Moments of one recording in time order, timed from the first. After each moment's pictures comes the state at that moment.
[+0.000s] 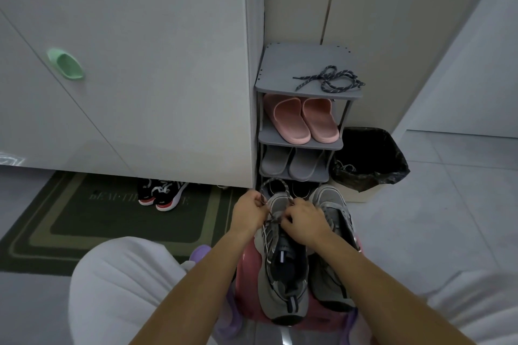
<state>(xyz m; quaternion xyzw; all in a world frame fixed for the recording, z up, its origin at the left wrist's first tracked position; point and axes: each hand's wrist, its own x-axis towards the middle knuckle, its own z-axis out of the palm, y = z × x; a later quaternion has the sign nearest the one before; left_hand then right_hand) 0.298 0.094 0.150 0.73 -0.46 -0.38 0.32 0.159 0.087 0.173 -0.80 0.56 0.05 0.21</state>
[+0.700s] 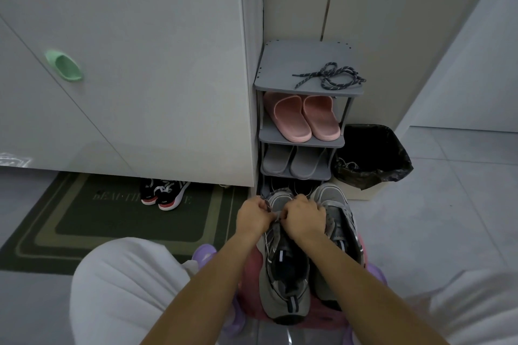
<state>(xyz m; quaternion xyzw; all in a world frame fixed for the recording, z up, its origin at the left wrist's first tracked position) 0.287 0.097 0.142 0.76 -0.43 -0.40 0.29 0.175 0.083 0.159 -0.73 0.65 0.04 0.19</state>
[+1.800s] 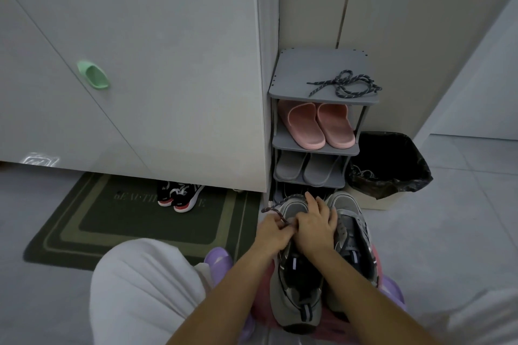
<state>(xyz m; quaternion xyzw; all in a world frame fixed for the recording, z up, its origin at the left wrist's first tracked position) 0.271 0.114 0.149 0.72 -0.36 -0.51 0.30 0.174 0.095 0.154 -0.74 0.64 -0.03 0.20</state>
